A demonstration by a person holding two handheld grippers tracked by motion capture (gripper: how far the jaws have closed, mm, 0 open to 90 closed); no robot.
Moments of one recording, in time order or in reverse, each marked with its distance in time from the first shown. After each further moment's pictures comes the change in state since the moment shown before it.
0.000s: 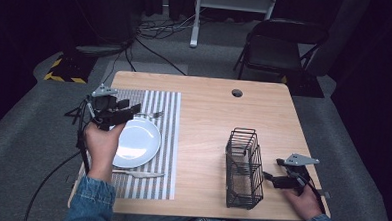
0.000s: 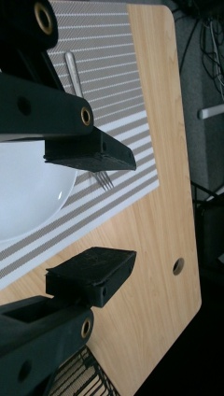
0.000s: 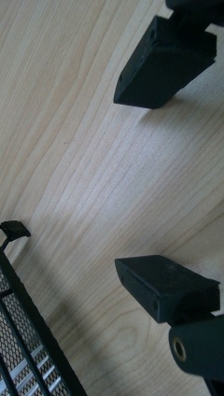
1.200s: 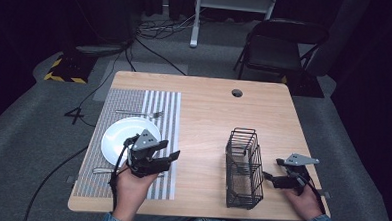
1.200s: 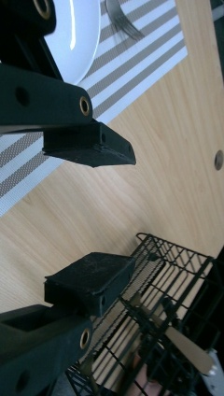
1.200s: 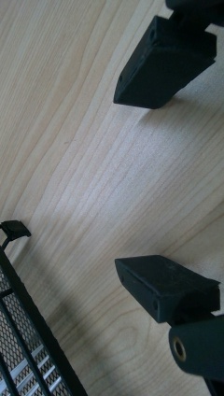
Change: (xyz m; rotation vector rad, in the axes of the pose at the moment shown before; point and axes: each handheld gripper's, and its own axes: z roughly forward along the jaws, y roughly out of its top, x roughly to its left) left arm -0.113 -0.076 0.018 0.091 -0.212 0.188; right arm 0.000 0.000 0.000 0.000 0.002 -0.001
